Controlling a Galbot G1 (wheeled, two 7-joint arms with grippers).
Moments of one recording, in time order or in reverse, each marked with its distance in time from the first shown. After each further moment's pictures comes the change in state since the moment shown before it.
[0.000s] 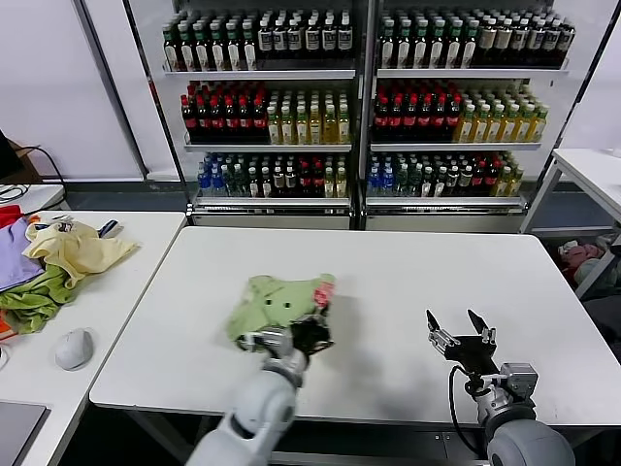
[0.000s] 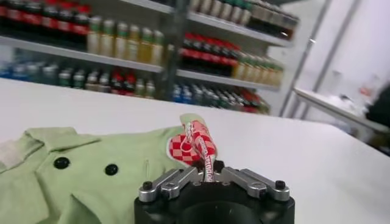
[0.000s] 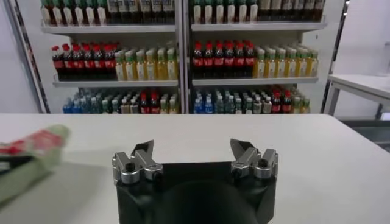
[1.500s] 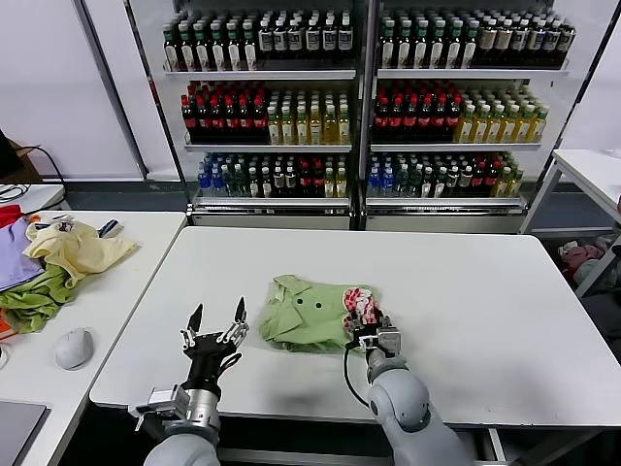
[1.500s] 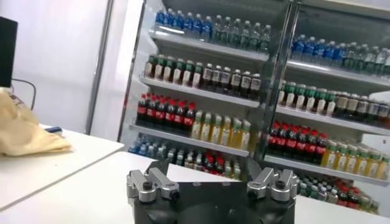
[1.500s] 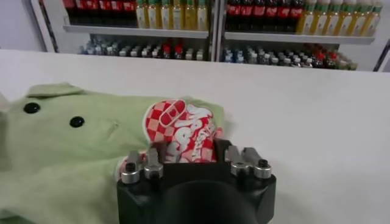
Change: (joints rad) left arm 0.431 0.095 -0.339 -0.365 0.104 -0.342 -0.071; right arm 0.417 0.190 -0.433 -0.468 -0.138 -0.080 0.224
